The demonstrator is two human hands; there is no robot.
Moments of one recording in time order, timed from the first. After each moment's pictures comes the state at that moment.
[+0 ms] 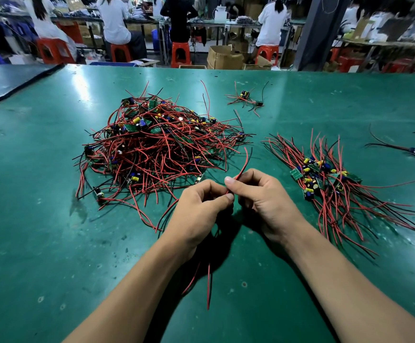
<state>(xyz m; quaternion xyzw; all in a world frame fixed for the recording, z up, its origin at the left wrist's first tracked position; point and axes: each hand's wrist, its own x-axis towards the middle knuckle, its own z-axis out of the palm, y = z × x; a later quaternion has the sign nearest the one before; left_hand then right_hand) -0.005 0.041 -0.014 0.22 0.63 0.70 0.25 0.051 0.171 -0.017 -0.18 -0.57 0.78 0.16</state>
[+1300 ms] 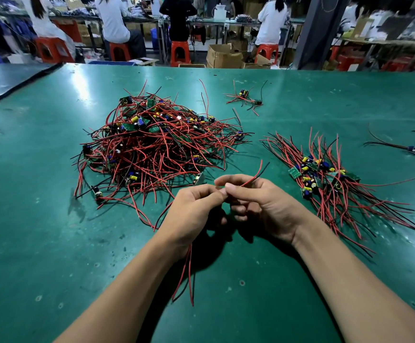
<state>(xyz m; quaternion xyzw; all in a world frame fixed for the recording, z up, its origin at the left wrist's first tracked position) -0.006 0.035 -0.009 0.19 0.60 0.71 0.31 0.060 0.186 -0.015 -0.07 -0.56 0.82 0.00</state>
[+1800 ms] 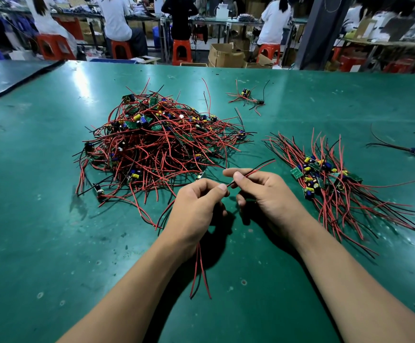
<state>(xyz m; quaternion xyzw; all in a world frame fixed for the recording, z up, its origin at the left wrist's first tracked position) -0.005 0.042 -0.017 0.19 0.63 0.72 0.24 0.053 0.185 -0.021 -0.14 -0.64 0.74 0.14</state>
